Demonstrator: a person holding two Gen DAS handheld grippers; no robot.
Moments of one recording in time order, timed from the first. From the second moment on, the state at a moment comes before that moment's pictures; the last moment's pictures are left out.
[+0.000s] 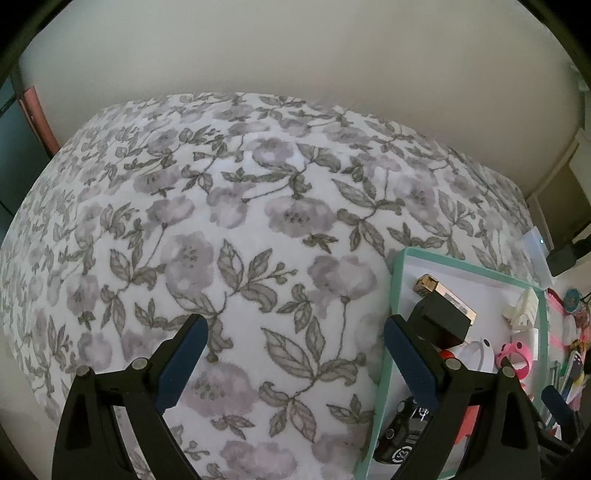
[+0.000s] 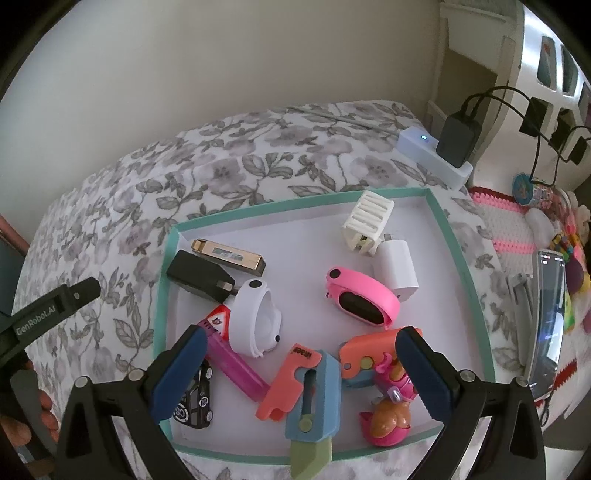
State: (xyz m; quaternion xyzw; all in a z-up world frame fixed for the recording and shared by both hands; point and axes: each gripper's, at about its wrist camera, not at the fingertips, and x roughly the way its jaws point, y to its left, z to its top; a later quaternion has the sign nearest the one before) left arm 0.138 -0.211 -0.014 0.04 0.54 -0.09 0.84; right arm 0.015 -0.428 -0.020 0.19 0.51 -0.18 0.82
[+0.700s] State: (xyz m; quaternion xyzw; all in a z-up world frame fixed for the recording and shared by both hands) left arm 0.111 -0.172 0.026 0.09 0.48 -0.06 0.87; right arm -0.004 -0.405 0.009 0.20 0.46 -0.17 0.85
